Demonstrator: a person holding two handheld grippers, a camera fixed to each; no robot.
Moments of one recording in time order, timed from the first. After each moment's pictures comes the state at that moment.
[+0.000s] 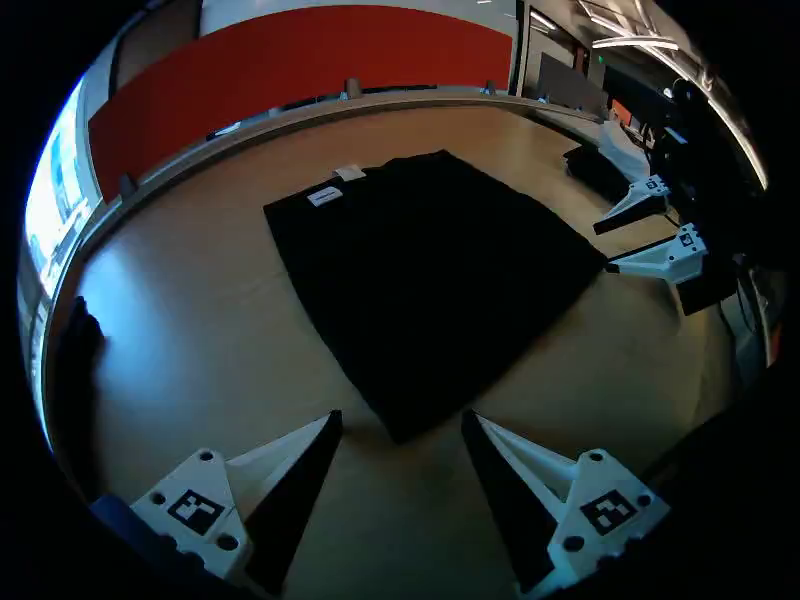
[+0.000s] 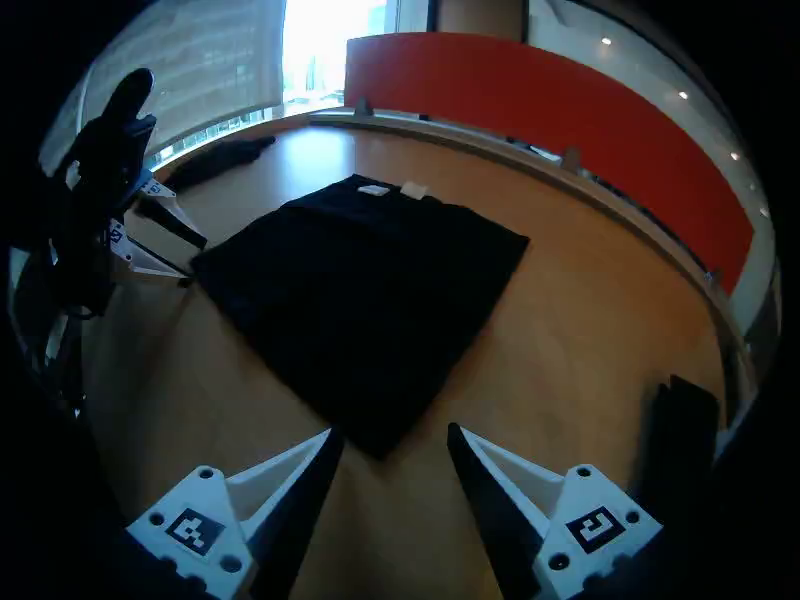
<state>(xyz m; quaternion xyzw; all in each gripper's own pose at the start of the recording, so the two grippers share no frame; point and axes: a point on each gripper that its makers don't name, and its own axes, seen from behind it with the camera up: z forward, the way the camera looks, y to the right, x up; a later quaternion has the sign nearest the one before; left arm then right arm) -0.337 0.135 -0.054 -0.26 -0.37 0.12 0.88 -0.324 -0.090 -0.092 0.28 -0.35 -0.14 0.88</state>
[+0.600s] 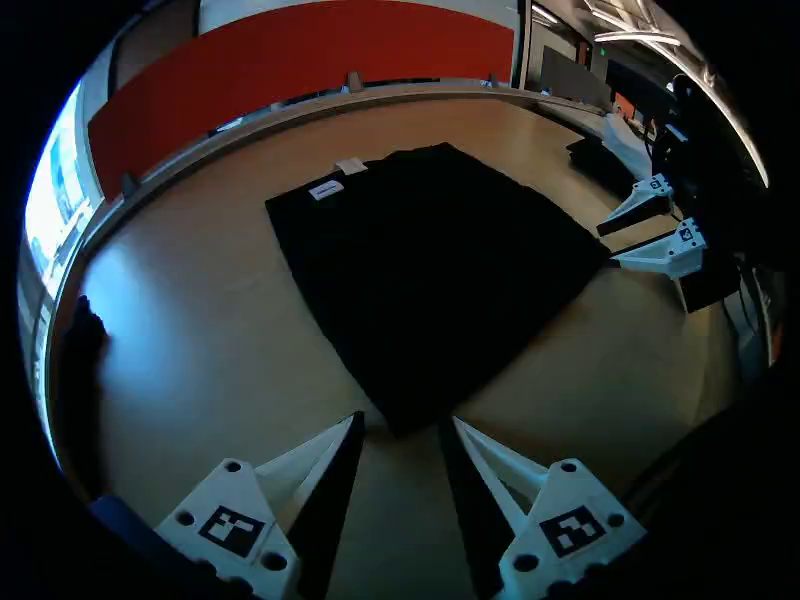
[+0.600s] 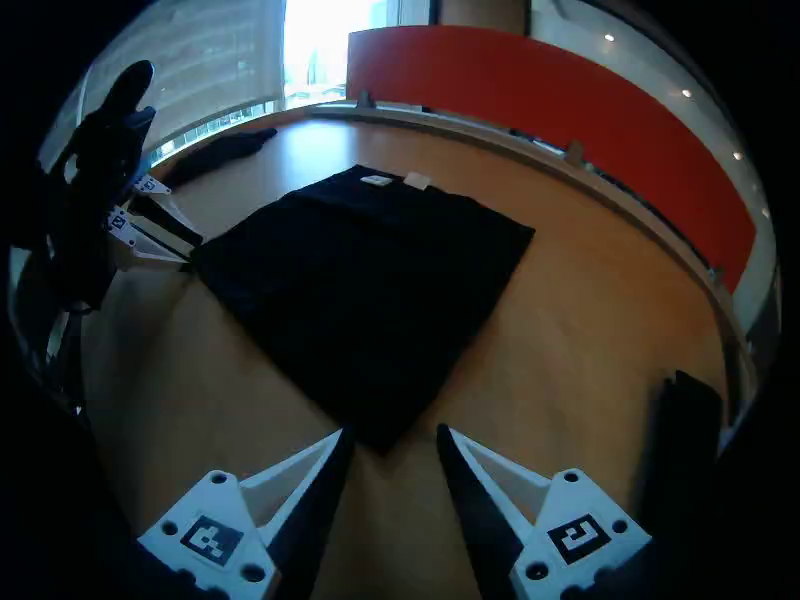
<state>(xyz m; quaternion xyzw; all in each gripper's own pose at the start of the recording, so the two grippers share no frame) -0.339 0.133 -0.057 -0.25 -0.38 0.13 0.88 -0.331 -0.090 -0.095 0.29 -0.36 -0.14 0.88</state>
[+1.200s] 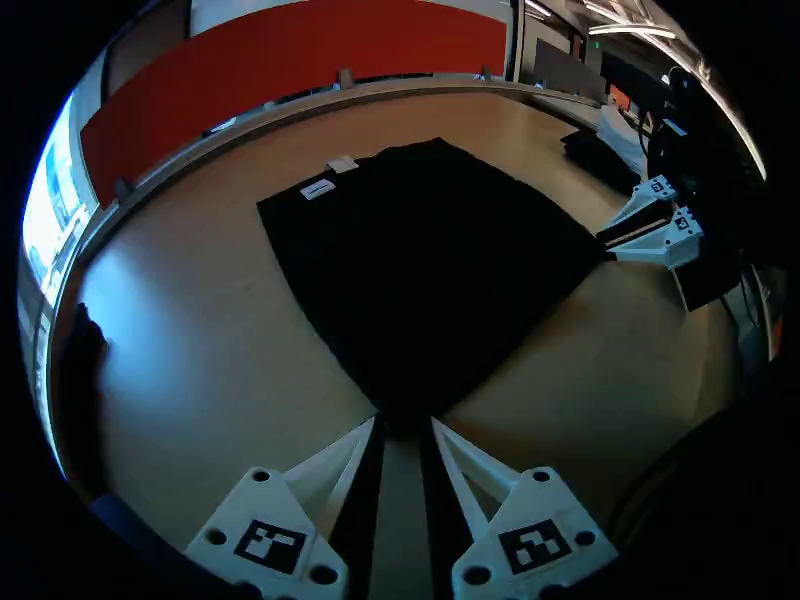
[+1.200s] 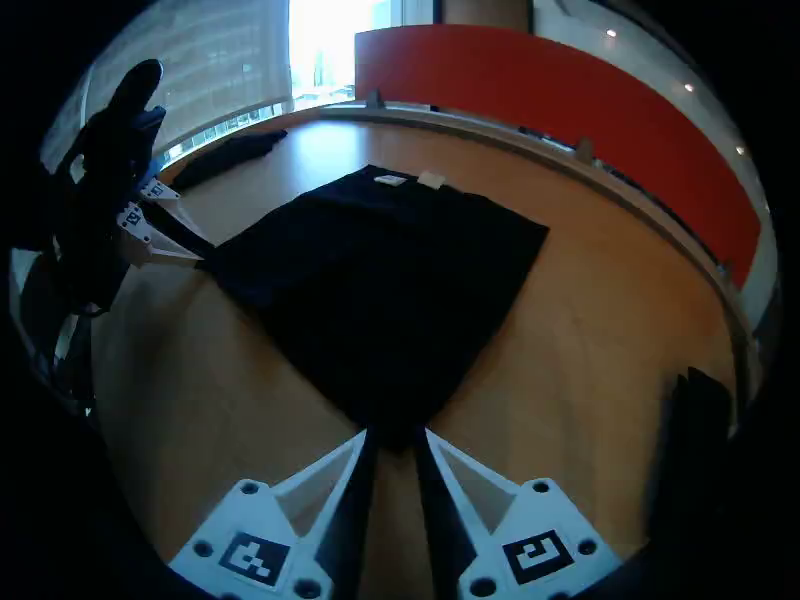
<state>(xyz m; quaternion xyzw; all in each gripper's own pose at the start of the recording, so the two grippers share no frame) -0.340 0.137 -0.060 -0.26 -0.38 0.14 0.88 -0.331 -0.099 -0.104 0.30 -0.36 -0.13 0.87</state>
